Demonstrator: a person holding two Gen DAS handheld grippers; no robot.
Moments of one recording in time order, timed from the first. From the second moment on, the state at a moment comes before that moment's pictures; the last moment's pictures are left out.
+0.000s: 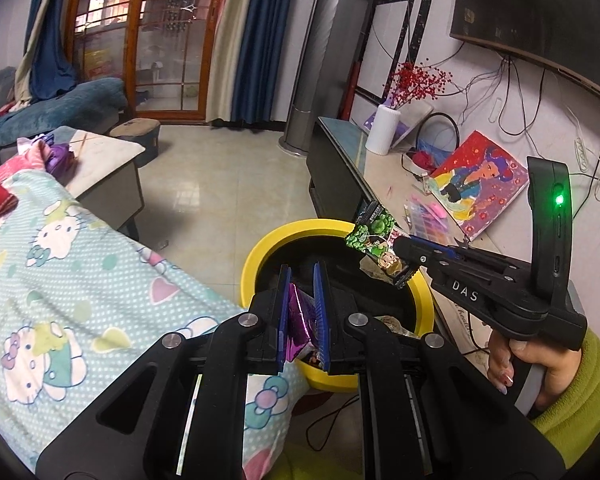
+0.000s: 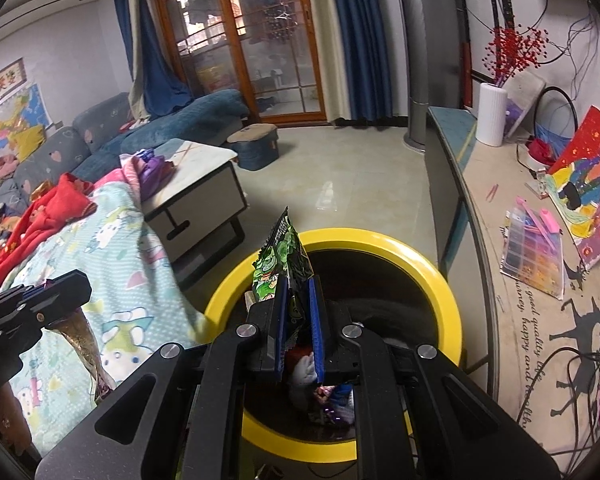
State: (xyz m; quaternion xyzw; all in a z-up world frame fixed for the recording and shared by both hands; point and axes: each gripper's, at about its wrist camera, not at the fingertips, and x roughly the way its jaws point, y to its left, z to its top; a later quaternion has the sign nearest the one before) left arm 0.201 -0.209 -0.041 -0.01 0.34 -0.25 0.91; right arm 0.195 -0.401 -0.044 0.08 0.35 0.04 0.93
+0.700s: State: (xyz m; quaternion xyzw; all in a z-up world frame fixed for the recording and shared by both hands) left arm 0.234 -0.246 -0.072 0.02 0.36 -0.26 0.90; right arm 0.207 -0.431 -0.083 0.10 0.39 -0.01 0.92
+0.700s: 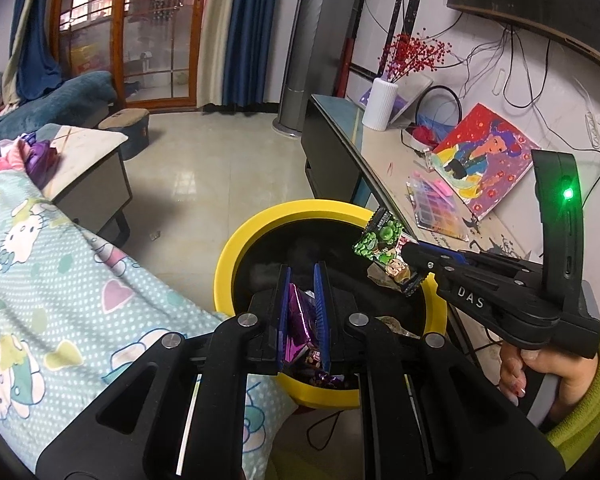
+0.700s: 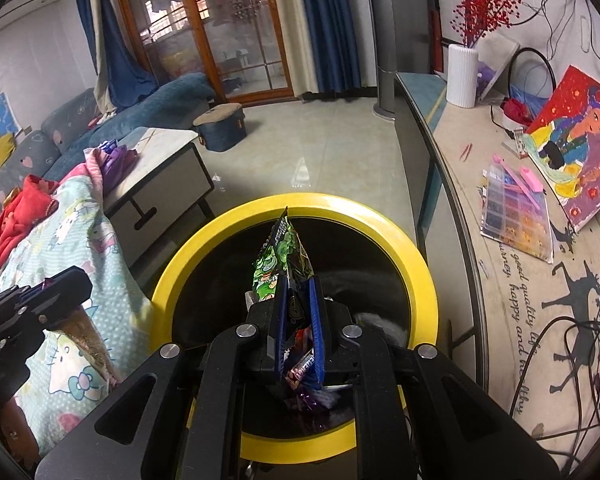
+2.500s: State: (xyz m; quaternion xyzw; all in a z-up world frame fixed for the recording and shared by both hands) left arm 0.167 -0.095 -0.023 -0.02 0.32 -0.10 0.94; right arm 0.125 -0.314 0.004 0.00 0.27 0.03 0.96
